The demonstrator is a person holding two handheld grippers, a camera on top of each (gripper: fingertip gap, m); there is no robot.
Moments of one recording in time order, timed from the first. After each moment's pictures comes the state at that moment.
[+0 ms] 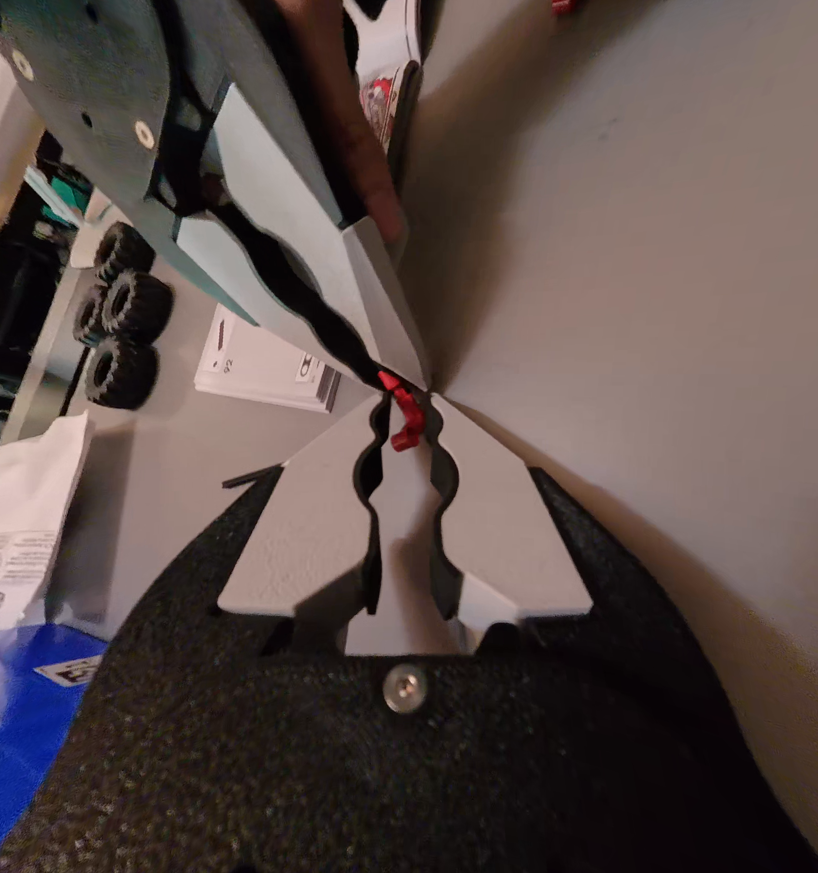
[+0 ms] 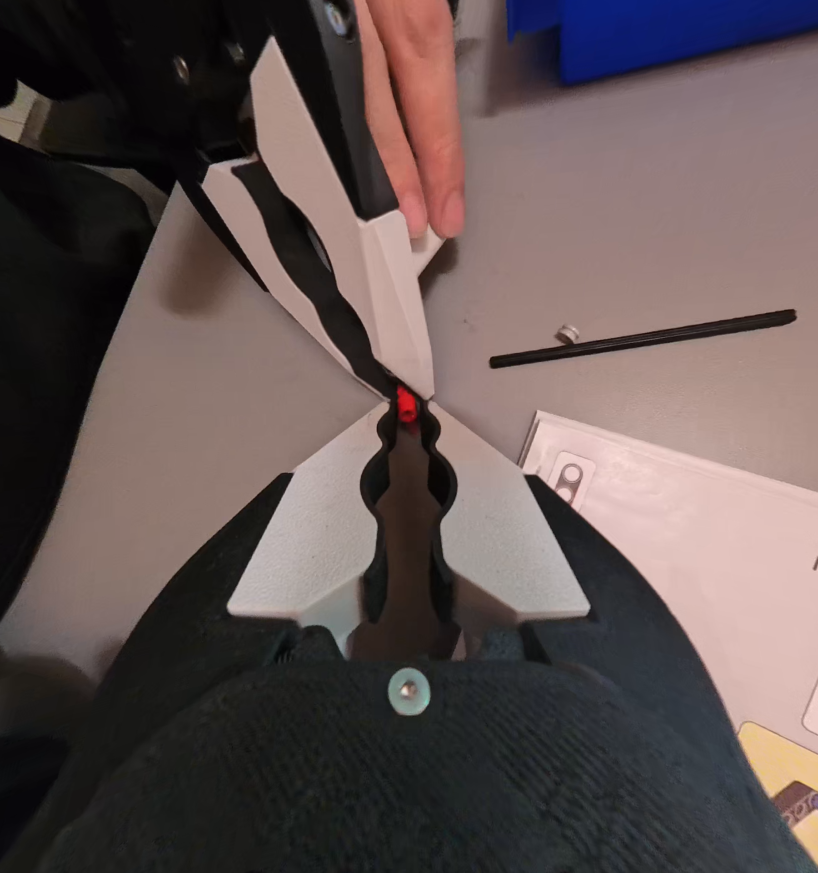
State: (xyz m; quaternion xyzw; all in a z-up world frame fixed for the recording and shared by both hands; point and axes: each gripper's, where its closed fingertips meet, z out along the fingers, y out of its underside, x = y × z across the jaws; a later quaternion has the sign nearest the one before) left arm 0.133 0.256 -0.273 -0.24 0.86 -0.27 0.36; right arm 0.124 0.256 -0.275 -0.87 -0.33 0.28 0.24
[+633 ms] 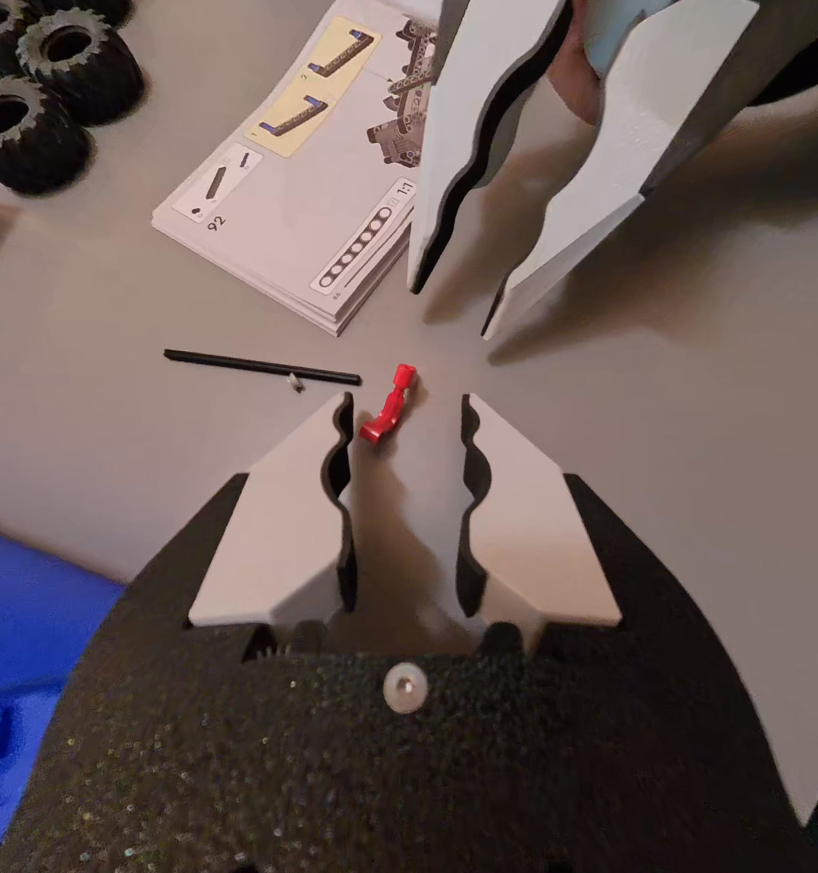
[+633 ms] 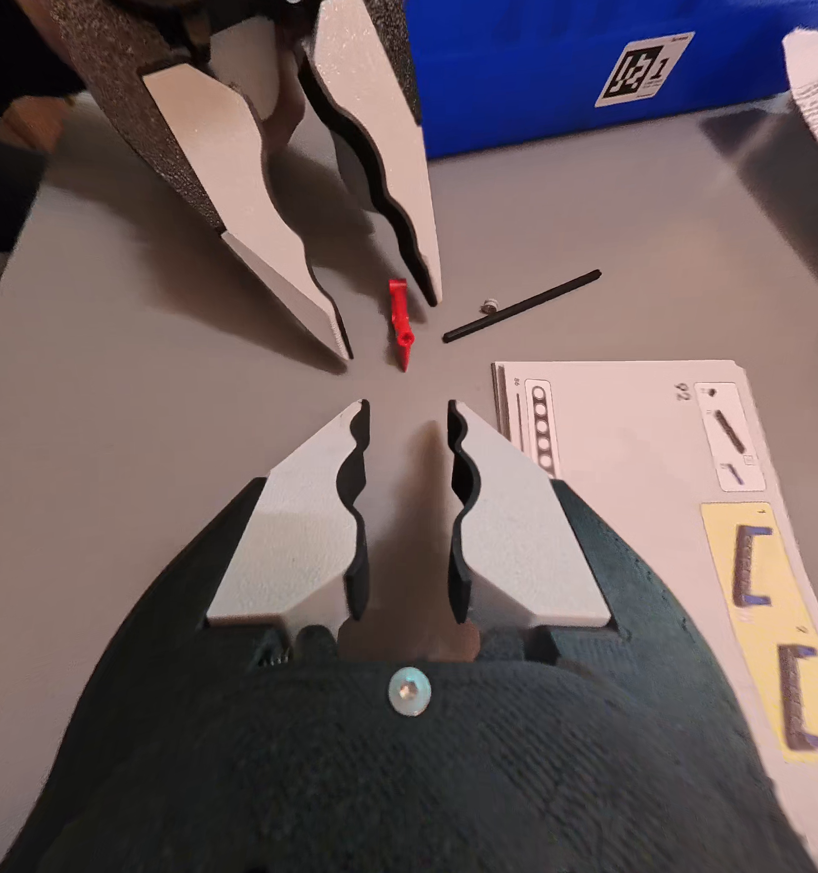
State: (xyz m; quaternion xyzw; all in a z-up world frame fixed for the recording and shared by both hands) left arm 0.121 0.274 -0.268 -0.46 0.79 -0.34 0.23; right arm 0.138 0.249 -0.260 -0.88 -0.21 0.07 0.41
